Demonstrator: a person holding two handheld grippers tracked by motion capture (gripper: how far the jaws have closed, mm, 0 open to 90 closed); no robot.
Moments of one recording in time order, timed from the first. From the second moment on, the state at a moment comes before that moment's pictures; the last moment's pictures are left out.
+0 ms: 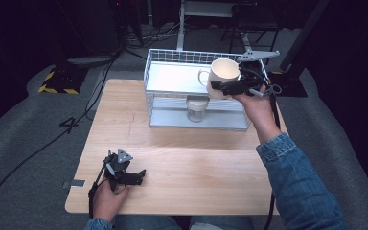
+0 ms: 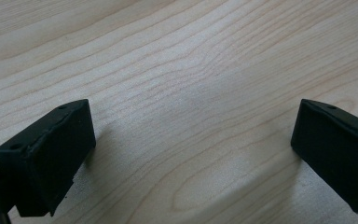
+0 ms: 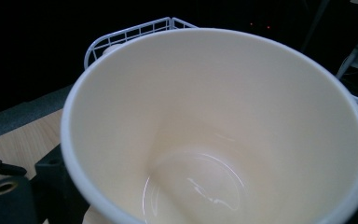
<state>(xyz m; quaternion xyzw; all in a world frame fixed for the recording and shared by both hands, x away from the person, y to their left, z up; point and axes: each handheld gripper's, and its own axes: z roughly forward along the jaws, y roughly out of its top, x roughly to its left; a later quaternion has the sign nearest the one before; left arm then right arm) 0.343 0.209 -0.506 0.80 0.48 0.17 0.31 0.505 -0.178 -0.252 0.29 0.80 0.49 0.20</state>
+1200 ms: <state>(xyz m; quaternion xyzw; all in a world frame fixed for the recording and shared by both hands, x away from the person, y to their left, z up) 0.345 0.208 -0.506 0.80 0.48 0.17 0.32 0.576 -0.144 -0.280 0.35 0.78 0.47 0.19</state>
